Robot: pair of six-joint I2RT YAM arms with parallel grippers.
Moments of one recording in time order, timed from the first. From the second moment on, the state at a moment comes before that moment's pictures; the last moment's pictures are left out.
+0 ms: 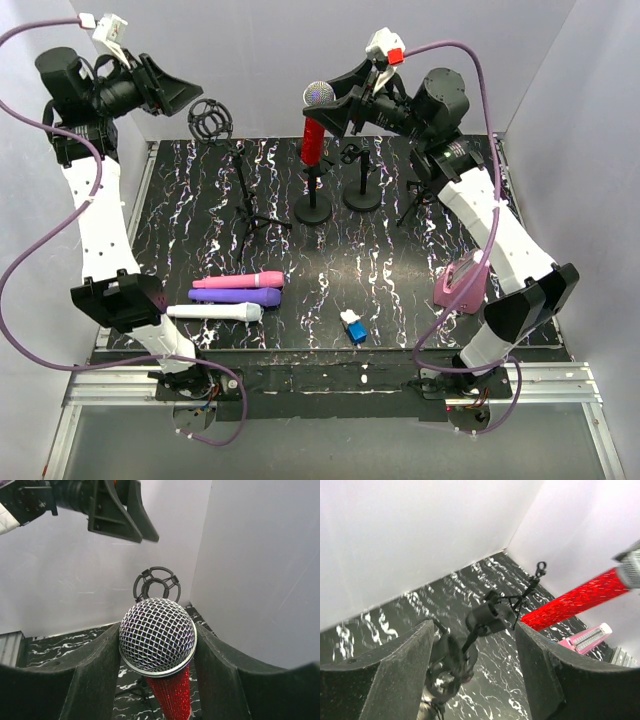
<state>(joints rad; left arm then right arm) 0.25 1.71 2.11 -0.46 1.03 -0.29 0.57 1.62 1.88 0.07 -0.66 0.10</state>
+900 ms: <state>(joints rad) -0.28 1.84 2.25 -0.29 1.19 -0.17 0.56 1.79 2.17 0.06 -0.66 0.34</state>
